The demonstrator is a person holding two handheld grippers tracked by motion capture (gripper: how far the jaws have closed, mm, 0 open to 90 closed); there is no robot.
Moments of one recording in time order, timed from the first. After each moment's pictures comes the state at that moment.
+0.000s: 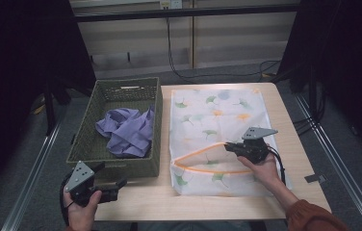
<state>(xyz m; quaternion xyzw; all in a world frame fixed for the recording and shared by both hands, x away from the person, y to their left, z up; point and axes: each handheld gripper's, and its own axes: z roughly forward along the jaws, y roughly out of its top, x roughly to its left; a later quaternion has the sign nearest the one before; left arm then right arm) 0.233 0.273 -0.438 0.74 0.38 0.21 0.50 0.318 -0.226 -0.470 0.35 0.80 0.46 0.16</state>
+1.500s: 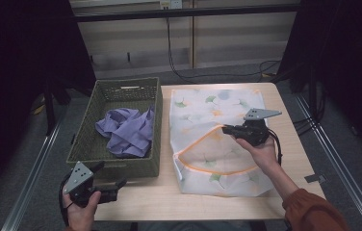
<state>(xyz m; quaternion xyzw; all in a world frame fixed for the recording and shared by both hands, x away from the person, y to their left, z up) 0.231 0.273 -0.437 0.74 0.38 0.22 0.51 0.344 -0.223 -0.423 0.35 0.77 0.50 0.16</state>
